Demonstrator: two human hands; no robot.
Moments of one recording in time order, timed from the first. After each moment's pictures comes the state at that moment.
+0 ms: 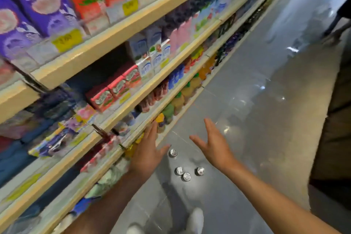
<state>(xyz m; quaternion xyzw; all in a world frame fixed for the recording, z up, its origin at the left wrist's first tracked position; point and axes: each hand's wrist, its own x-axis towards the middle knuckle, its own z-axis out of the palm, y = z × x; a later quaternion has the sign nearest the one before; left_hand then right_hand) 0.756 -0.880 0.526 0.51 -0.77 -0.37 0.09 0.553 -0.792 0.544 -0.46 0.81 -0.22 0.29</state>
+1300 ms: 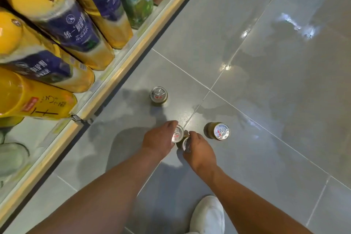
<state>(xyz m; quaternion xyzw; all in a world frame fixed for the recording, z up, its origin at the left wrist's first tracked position) 0.671 -0.854 -0.218 0.37 -0.86 -0.28 -0.22 0.564 -0.743 -0.198 -0.36 0.84 -0.04 0.41</state>
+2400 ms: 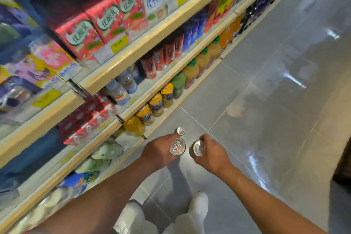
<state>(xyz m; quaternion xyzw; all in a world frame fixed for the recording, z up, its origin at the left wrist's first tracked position) 0.778 -0.870 0.288 0.42 -0.84 -0.35 -0.01 0.584 -0.774 0.304 -0.46 0.81 -0.10 0.36</state>
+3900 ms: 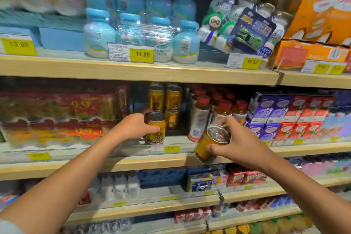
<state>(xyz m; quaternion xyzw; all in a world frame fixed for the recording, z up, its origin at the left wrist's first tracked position) 1.208 -0.897 0.853 0.72 -0.62 -0.20 0.22 0.893 -0.878 0.894 -0.81 0.51 -0.21 0.19</state>
